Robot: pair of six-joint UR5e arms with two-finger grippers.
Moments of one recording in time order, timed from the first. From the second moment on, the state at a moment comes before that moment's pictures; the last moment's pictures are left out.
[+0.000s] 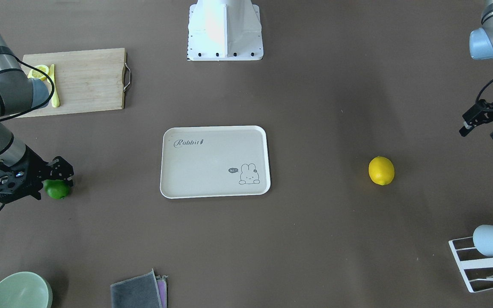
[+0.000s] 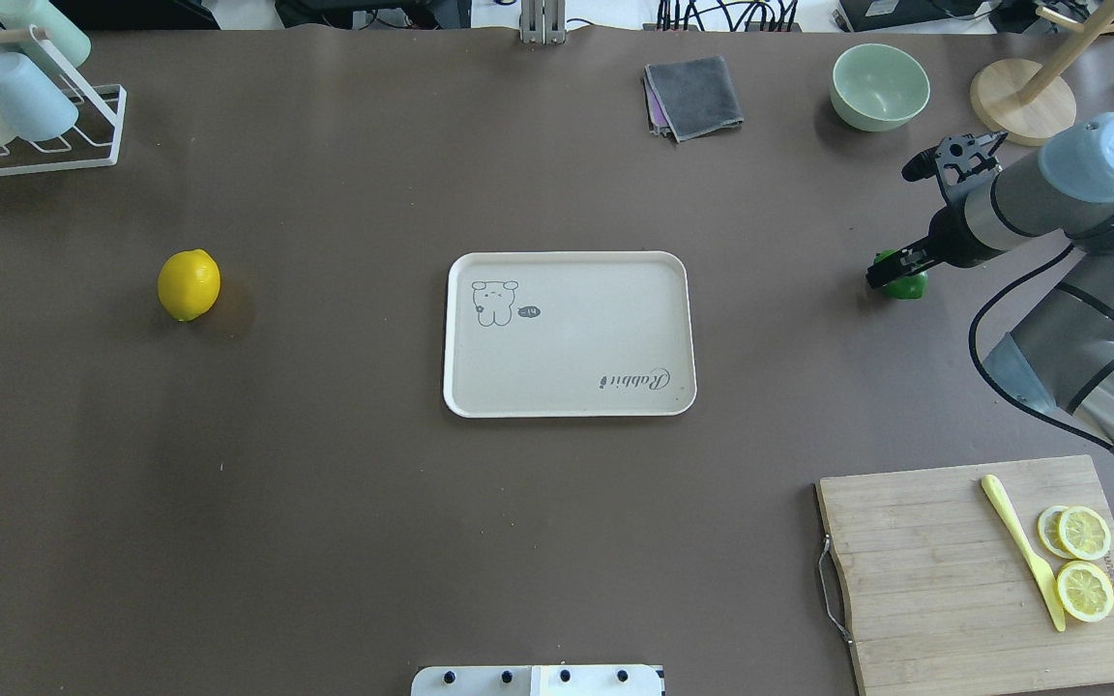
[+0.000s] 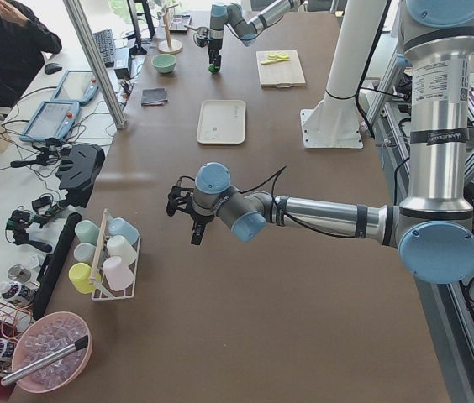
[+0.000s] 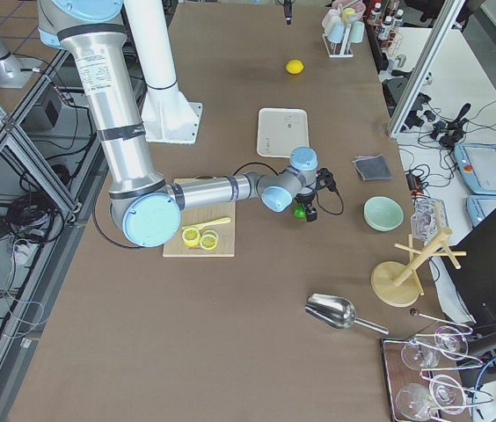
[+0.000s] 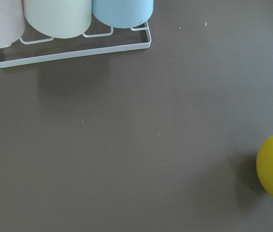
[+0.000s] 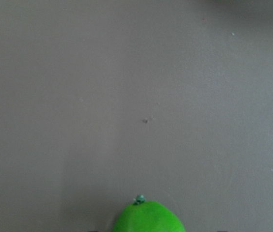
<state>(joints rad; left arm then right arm) -1.24 -1.51 -1.68 -2.24 -2.27 -0.64 0.94 -1.31 1.40 -0.94 2.11 0.52</state>
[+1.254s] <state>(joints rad) -0.92 -1.68 -1.67 -2.27 -1.99 -0.74 0.97 -1.21 1.71 -1.27 2.21 0.70</state>
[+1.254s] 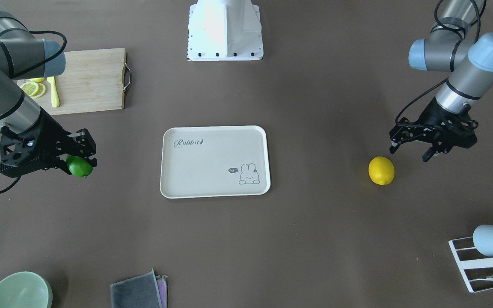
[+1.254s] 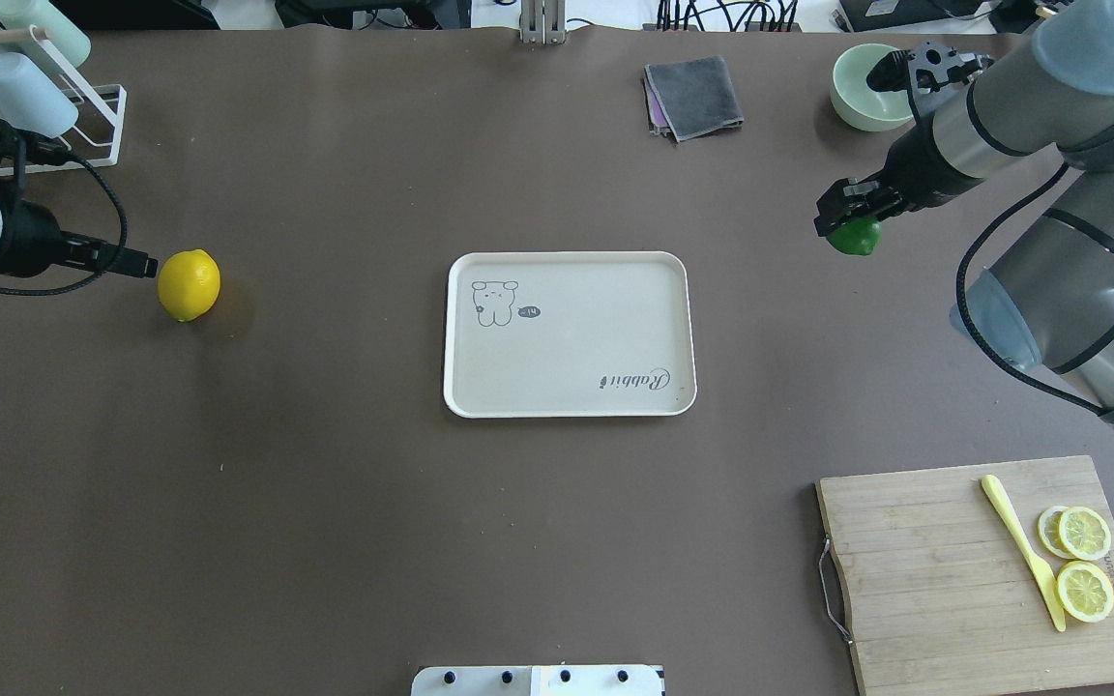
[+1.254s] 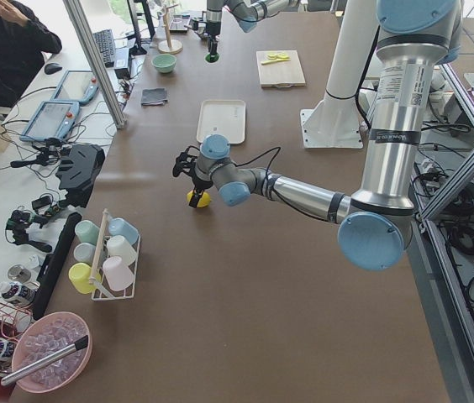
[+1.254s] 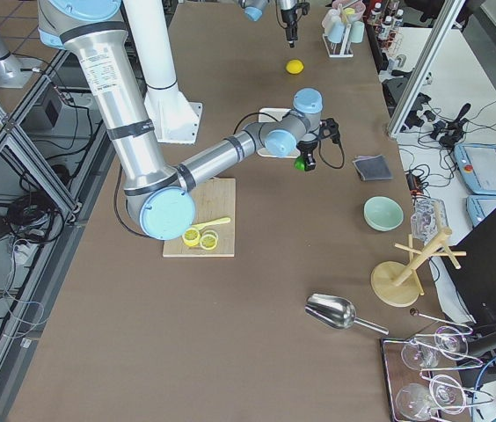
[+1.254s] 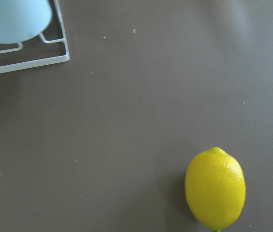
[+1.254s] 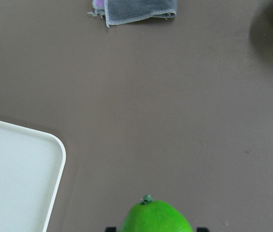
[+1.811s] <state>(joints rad) -0.83 -1.71 -1.64 -2.28 -1.87 -0.73 0.97 -1.18 1.73 -1.28 2.22 0.82</state>
